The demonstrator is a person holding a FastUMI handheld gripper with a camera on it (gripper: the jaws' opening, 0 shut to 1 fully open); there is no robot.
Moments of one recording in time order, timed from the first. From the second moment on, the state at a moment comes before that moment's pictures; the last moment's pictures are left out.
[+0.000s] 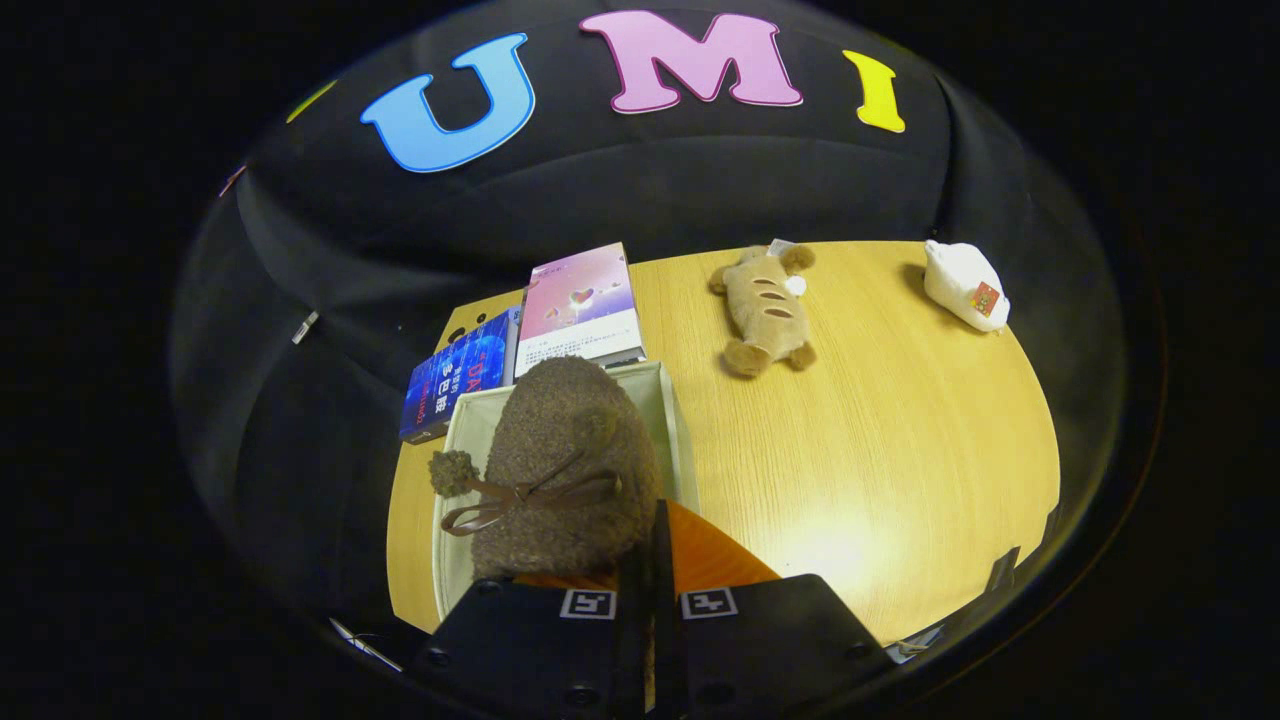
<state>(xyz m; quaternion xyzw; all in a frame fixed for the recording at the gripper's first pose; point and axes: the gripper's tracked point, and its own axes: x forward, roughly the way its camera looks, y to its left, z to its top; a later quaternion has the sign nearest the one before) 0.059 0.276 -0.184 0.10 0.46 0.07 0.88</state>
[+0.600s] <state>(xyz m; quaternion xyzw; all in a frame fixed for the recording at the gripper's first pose) 0.036 0.288 -0.158 0.11 0.44 0.13 0.88</state>
